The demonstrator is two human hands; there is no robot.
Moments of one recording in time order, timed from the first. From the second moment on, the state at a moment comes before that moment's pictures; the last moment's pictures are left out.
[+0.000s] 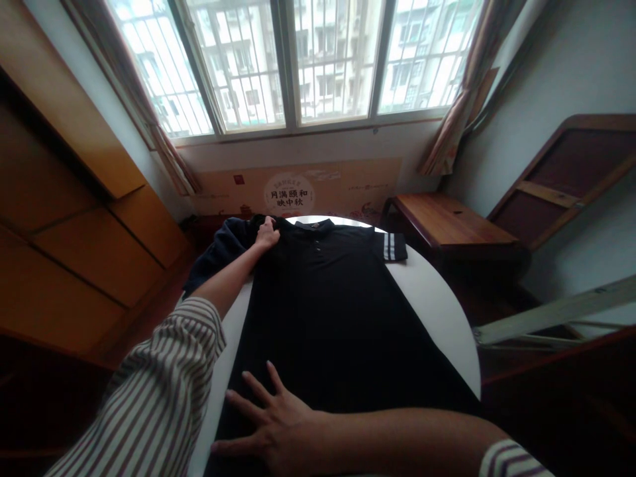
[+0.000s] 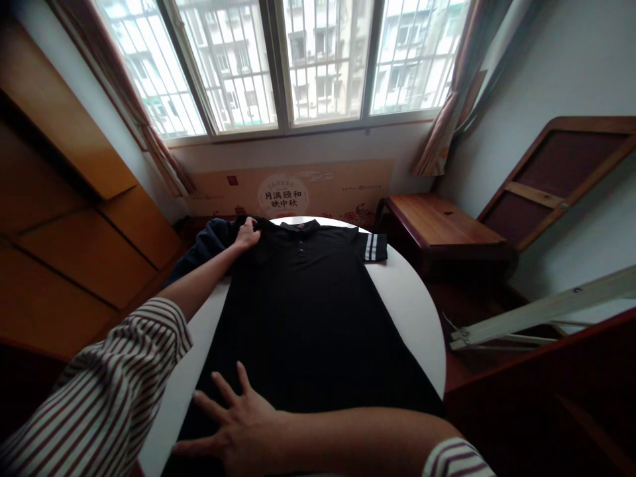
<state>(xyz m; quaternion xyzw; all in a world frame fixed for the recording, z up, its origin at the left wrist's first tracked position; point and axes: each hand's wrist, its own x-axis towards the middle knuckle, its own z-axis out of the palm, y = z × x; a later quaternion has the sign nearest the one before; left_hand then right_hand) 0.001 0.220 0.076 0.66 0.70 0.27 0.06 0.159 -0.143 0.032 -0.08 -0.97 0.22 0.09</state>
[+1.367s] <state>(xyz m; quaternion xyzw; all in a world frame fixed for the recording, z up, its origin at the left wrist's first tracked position) 0.073 0.103 -0.011 0.85 0.51 0.09 0.03 0.401 0.180 0.067 -0.73 -0.59 0.08 0.32</state>
